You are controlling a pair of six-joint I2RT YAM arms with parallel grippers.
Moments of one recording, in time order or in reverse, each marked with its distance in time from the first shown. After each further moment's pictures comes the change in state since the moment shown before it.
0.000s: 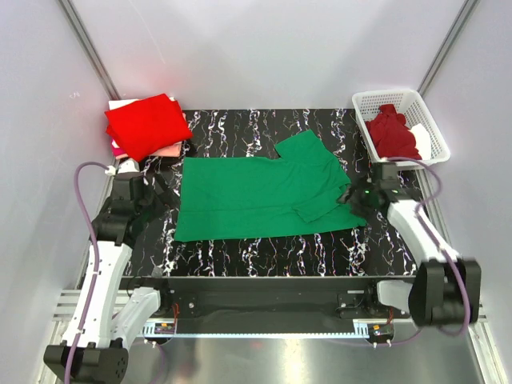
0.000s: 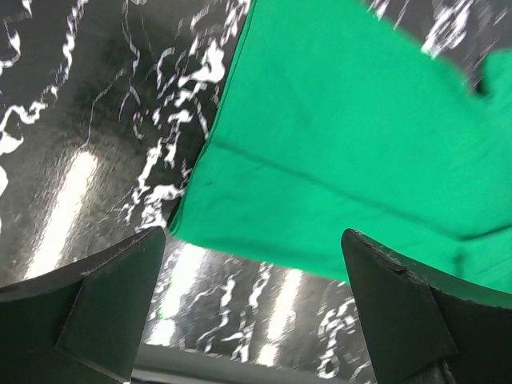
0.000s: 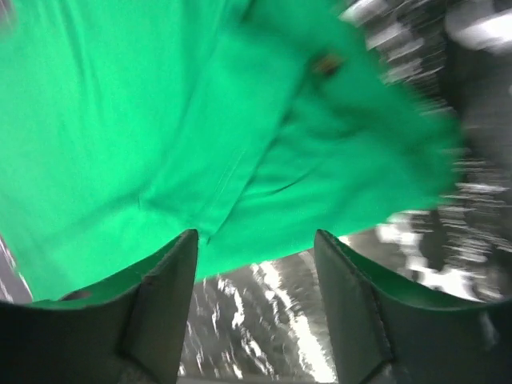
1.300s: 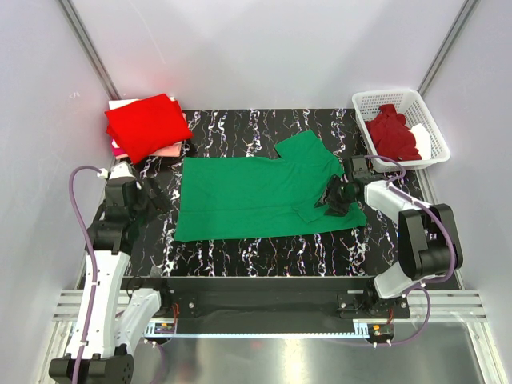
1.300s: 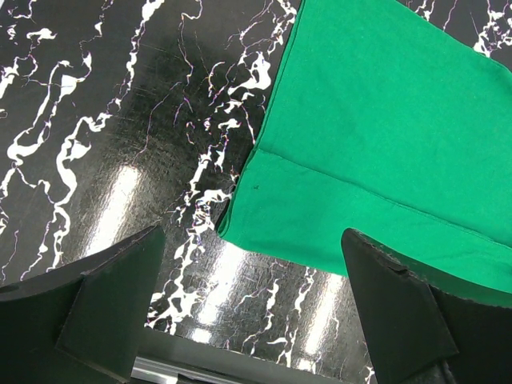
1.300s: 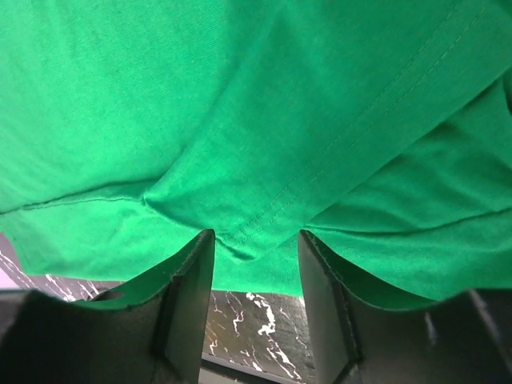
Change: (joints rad) left arm 0.057 -0.055 -0.015 -0.034 -0.048 0.117; right arm 0.201 0.407 0.091 0.127 -0.121 0.052
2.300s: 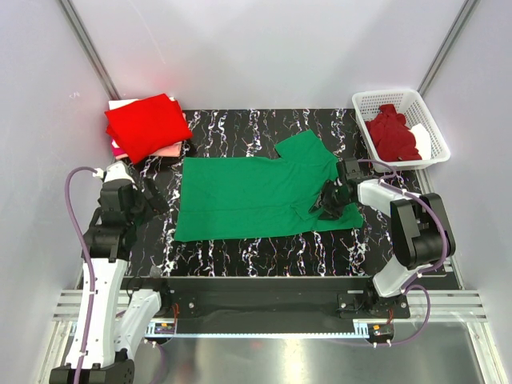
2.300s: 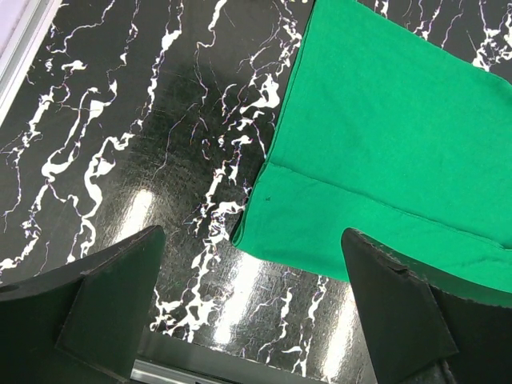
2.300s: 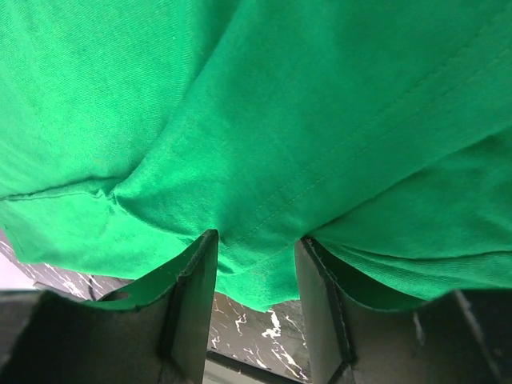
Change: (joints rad) left arm 0.000 -0.039 0.018 -0.004 -0.037 0.053; right arm 0.029 0.085 0.002 0.023 -0.049 0.020
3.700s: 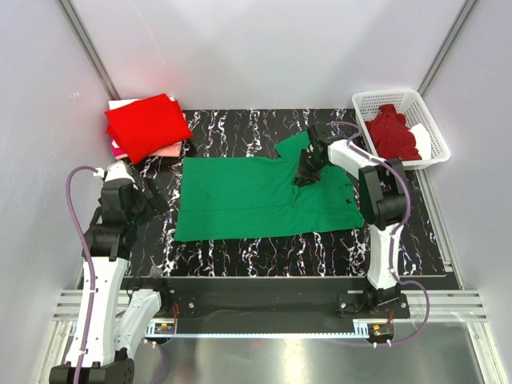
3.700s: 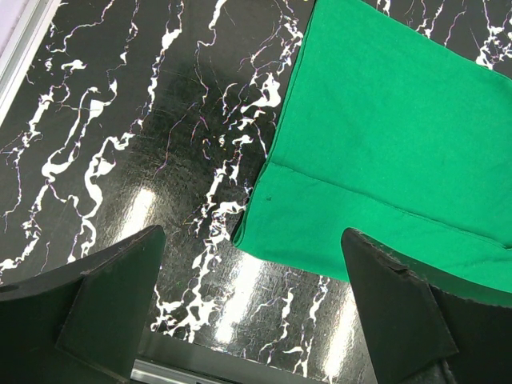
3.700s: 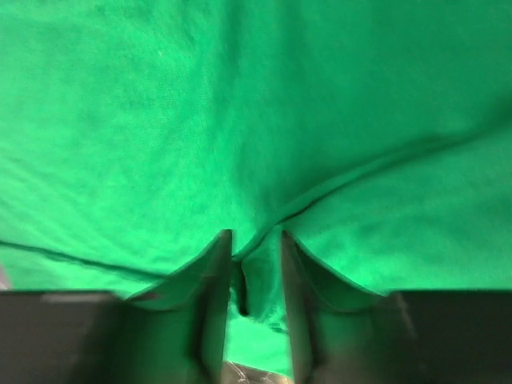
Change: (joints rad) left arm 0.000 0.001 -0.002 0.004 0.000 0.003; right arm 0.098 0.436 0.668 -0.241 0.057 -0.122
